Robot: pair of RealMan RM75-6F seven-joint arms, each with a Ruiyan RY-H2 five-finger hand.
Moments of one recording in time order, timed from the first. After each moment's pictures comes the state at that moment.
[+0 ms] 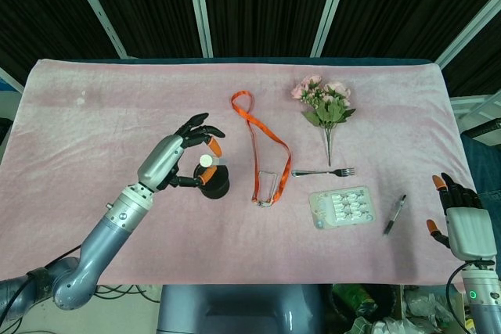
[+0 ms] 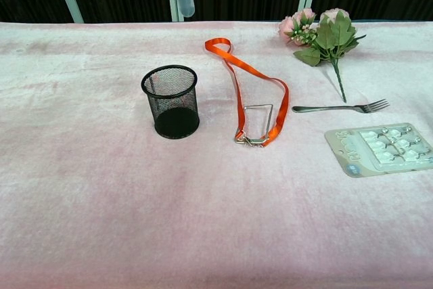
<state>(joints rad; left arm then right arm) -0.65 -1.31 -0.48 -1.95 1.18 0.91 -0.16 0.13 -1.23 0.08 -1.39 -1.43 1.40 -0.10</state>
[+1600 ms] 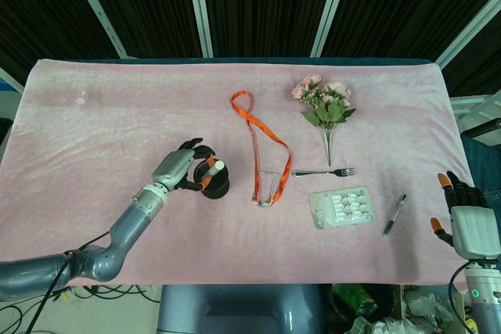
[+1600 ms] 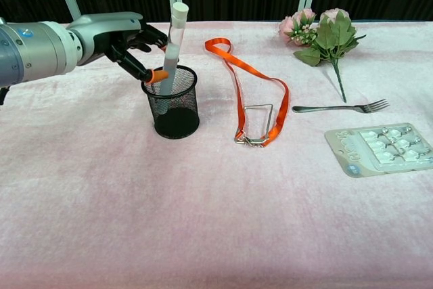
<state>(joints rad) -0.84 -1.49 -0.26 -1.58 0.89 0.82 0.04 0.13 -1.23 0.09 -1.38 -1.41 1.40 -0.10</state>
